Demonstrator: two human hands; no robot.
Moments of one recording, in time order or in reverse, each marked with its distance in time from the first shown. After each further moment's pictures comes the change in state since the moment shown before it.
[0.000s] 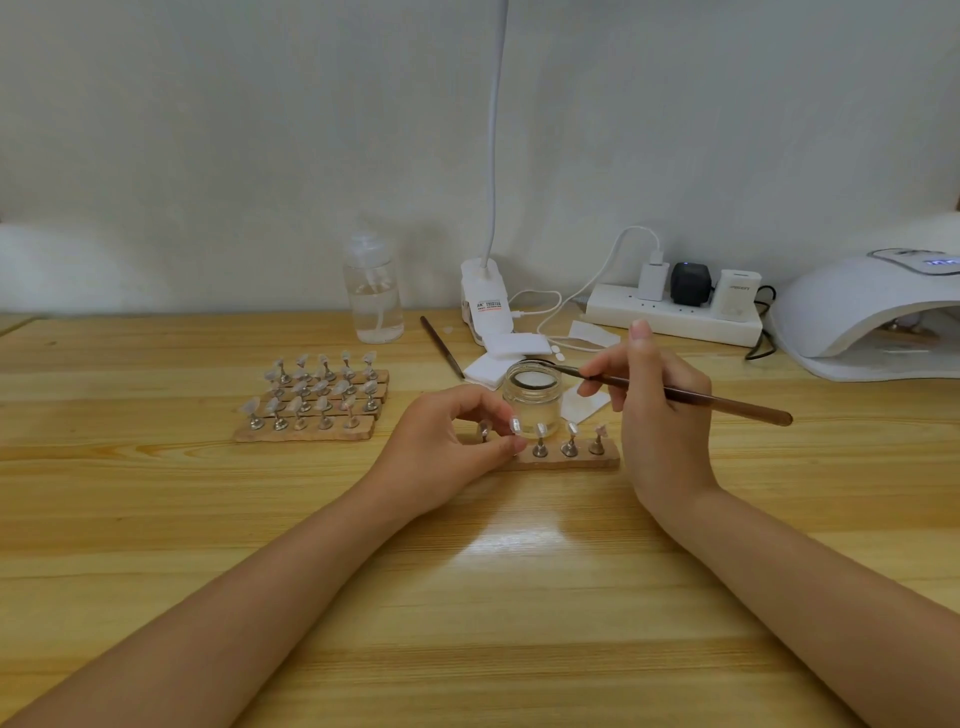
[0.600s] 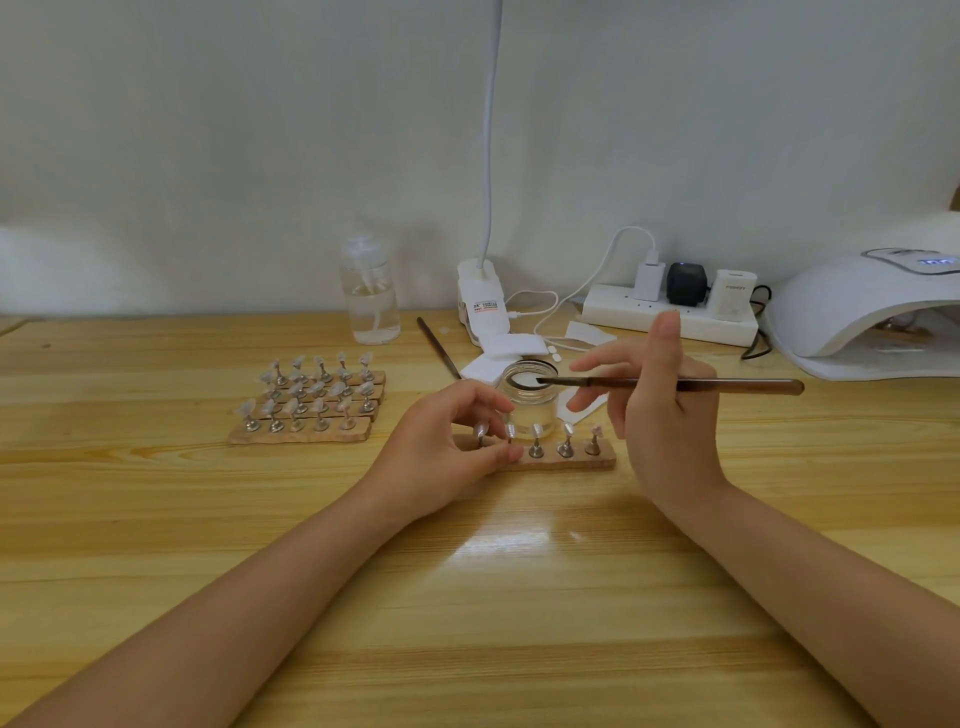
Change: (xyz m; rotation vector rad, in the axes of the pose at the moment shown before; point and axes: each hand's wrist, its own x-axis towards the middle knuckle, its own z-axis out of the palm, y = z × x) left_hand 0.001 -0.005 0.001 -0.008 -0.017 -0.008; right_hand 0.002 -0.010 -0.002 0.002 -0.057 -0.050
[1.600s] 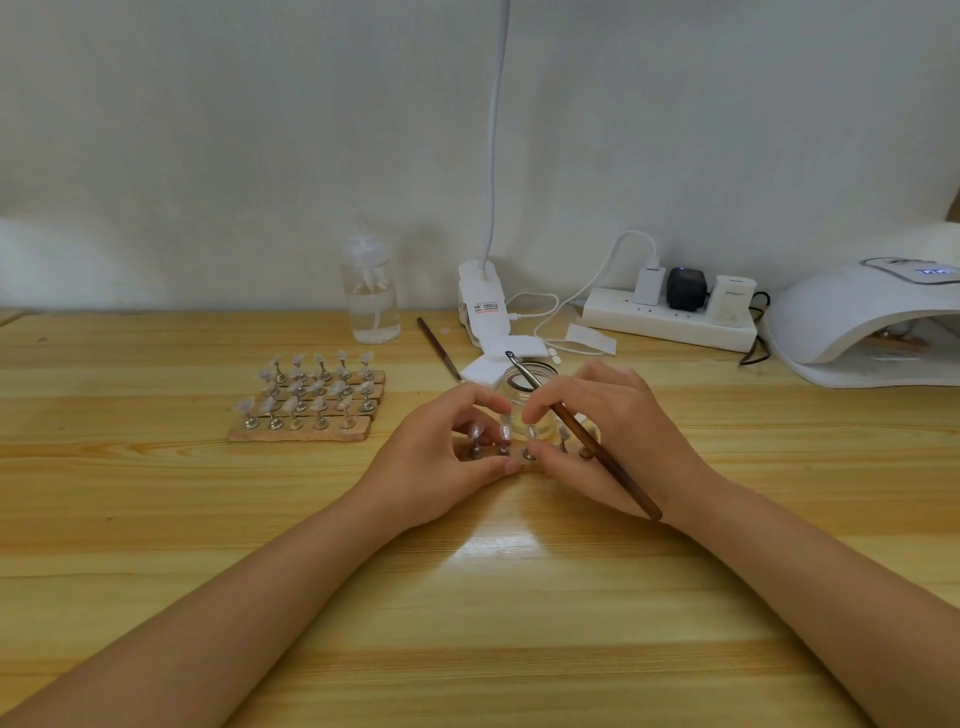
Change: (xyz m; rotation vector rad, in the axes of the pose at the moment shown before) left_hand -0.004 -0.006 -0.001 0.037 -0.030 0.018; right_hand 0.007 0.016 -0.010 -0.704 -0.546 -0.602
